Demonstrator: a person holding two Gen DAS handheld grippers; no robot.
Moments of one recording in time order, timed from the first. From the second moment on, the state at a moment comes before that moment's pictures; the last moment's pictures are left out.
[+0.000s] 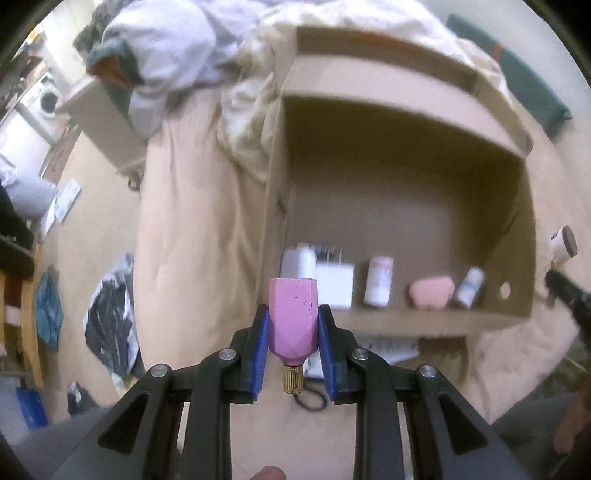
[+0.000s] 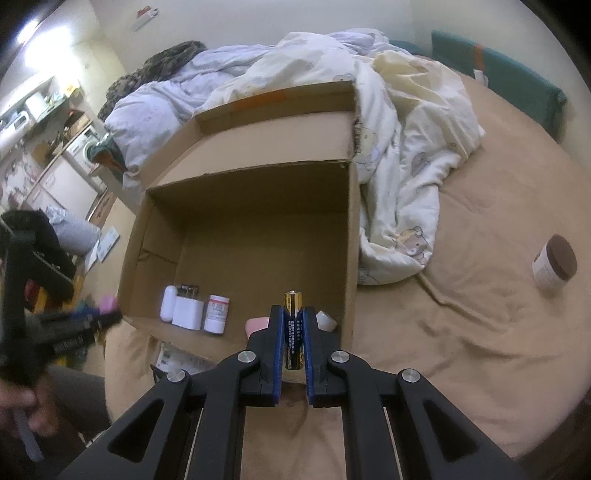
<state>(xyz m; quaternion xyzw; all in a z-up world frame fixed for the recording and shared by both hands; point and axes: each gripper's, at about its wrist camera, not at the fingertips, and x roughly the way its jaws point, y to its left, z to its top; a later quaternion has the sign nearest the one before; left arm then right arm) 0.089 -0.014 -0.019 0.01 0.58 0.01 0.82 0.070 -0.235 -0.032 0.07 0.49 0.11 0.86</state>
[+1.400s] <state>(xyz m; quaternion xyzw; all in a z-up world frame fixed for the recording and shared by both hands) 0.144 -0.065 -0.074 0.14 0.51 -0.01 0.85 0.130 -0.189 -0.099 0.04 0.55 0.11 0.83</state>
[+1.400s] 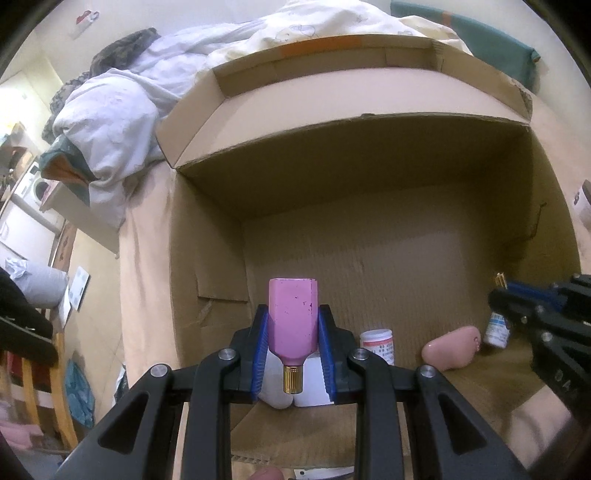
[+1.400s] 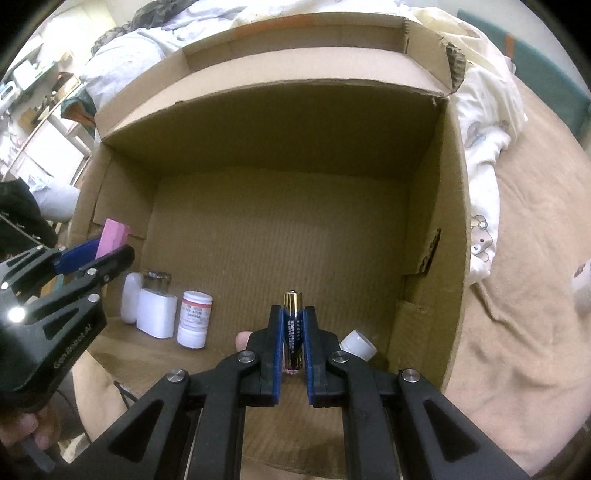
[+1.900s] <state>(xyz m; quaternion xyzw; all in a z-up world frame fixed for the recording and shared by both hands) 0.144 -0.057 -0.066 0.11 0.50 -0.01 0.86 0.131 -0.202 -0.077 0.12 0.52 0.16 0.83</state>
